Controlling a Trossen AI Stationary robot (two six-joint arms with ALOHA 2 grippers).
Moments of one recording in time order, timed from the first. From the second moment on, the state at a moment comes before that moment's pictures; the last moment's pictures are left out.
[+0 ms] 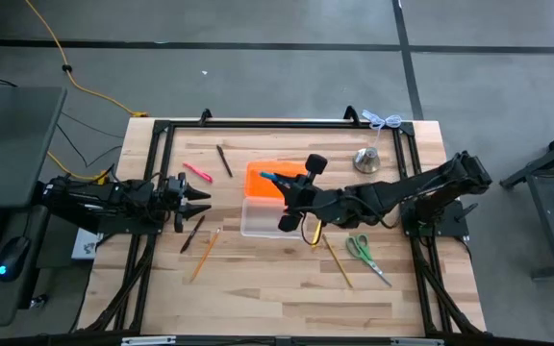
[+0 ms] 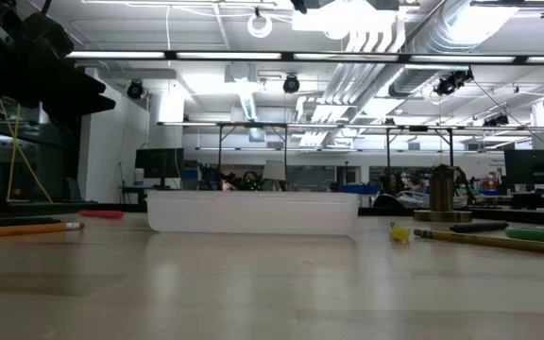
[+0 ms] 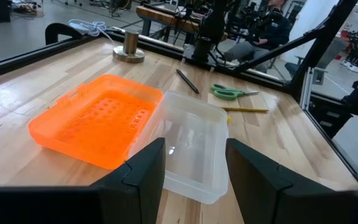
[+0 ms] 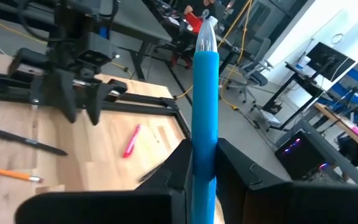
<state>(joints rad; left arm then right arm) -0.17 0.02 0.10 -0.24 -0.26 -0.30 0.29 1.60 1.44 -0.14 0.85 -0.22</state>
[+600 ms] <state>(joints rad) -0.17 0.02 0.10 -0.24 -0.26 -0.30 0.36 1.64 1.44 -0.18 0.87 -0.08</state>
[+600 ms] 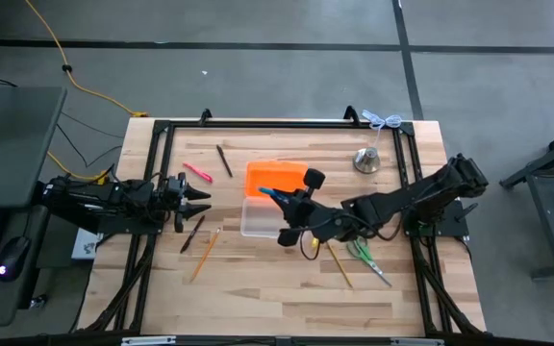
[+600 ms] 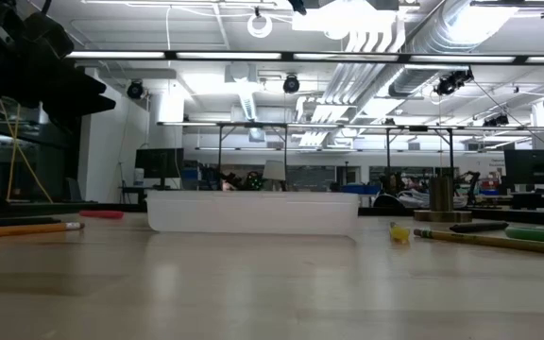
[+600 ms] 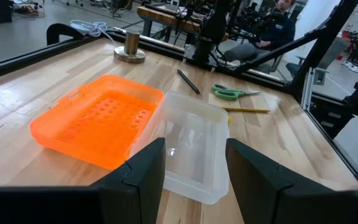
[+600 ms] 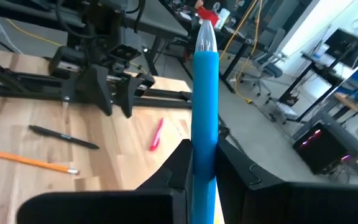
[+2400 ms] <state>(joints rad) -0.17 0.02 0.10 -0.24 -0.26 -0.30 0.26 1.72 1.44 -0.40 0.36 0.30</state>
